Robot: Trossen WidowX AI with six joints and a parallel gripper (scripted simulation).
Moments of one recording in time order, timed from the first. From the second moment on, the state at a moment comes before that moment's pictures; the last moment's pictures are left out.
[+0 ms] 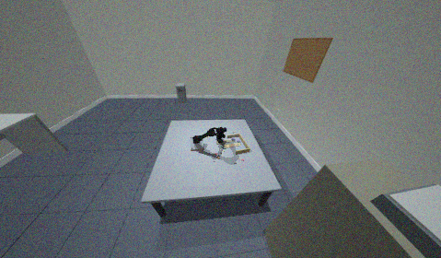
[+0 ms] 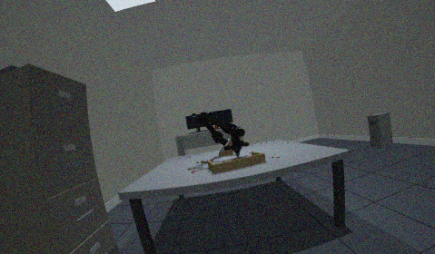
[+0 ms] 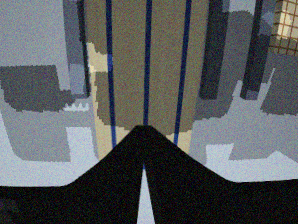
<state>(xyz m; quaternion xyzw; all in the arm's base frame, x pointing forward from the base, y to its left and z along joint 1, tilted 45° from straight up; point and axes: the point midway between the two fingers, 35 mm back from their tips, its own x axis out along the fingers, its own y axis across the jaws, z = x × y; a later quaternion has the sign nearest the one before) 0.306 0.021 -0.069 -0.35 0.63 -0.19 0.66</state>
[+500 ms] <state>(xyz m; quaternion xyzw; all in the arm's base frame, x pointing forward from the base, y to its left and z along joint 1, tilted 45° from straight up) 0.285 0.017 -0.068 -0.35 0.63 -0.19 0.66</state>
